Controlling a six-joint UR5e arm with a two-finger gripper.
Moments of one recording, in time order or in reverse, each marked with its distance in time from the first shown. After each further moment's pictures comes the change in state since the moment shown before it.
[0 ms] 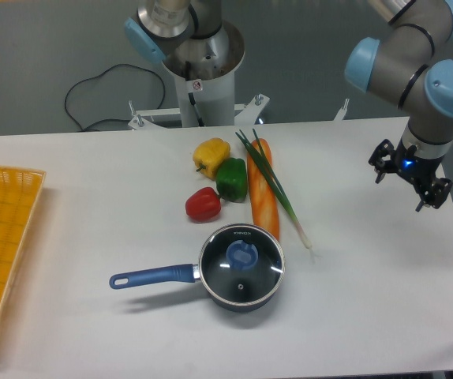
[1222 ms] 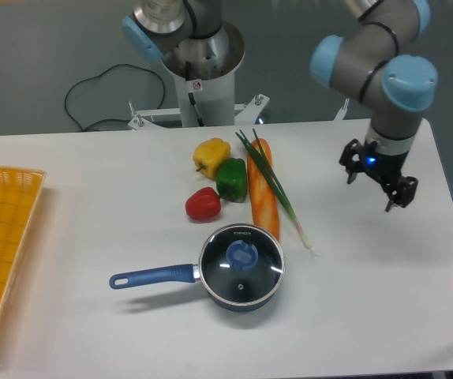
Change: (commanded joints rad) arm -0.149 0.156 -0.189 0.094 0.026 -0.112
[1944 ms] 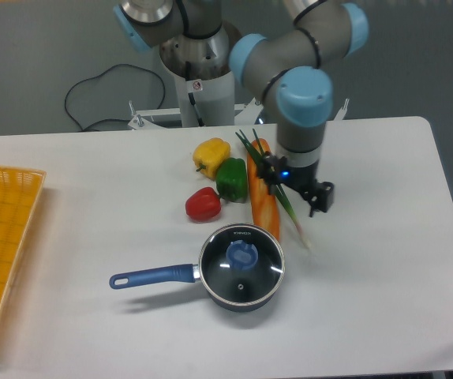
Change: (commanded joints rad) arm -0.221 0.045 -0.091 -0.009 0.000 -0.578
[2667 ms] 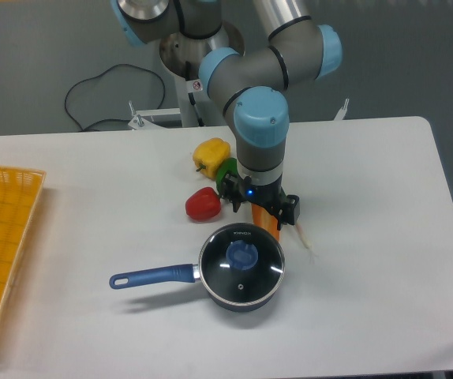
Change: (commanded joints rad) arm -0.055 -0.049 0.058 0.006 -0.008 -0.074
